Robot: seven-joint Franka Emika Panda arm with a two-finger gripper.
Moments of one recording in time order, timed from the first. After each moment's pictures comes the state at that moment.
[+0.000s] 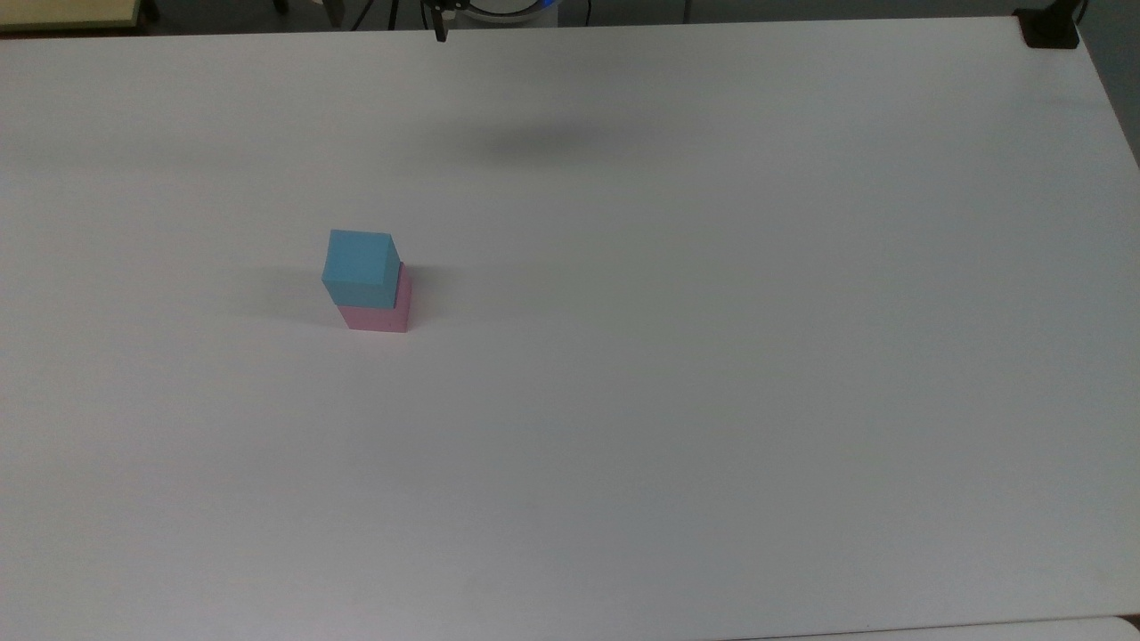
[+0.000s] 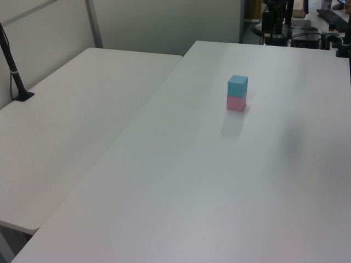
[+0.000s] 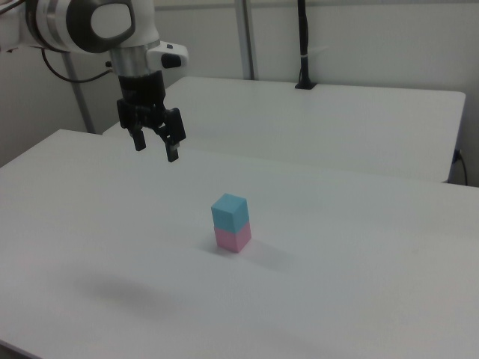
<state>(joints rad) 0.12 -0.03 -0.19 -1.66 -0.02 1.58 0.05</state>
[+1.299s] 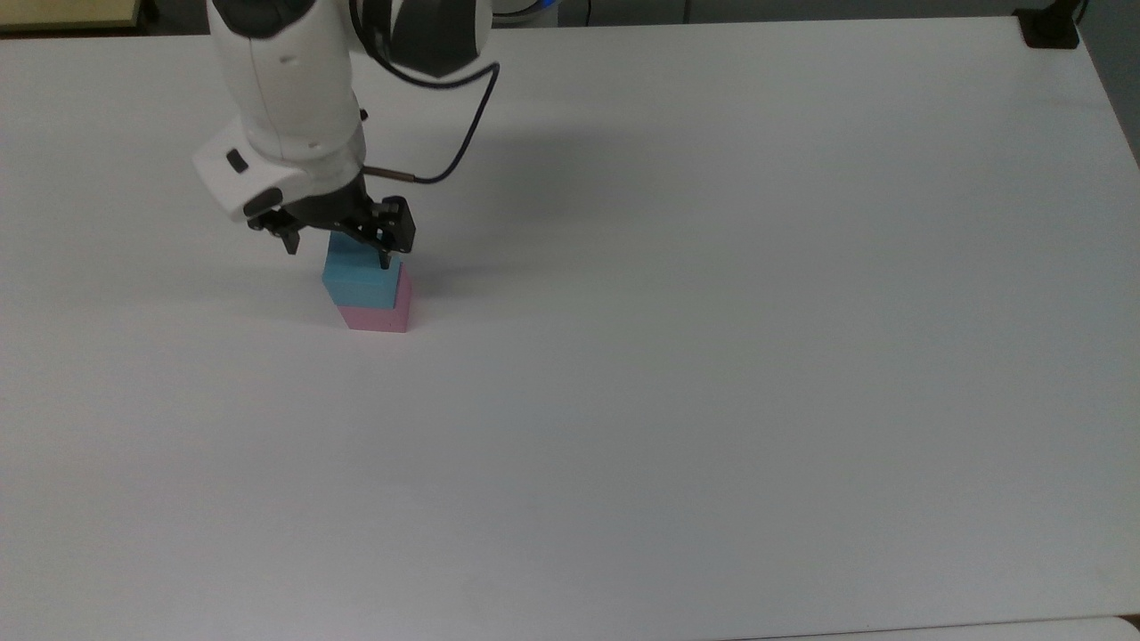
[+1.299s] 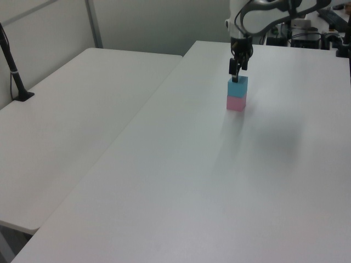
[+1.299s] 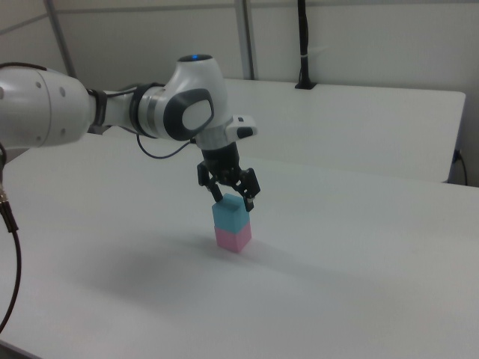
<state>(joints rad) 0.07 0.37 -0.24 -1.64 -0.03 2.03 -0.05</state>
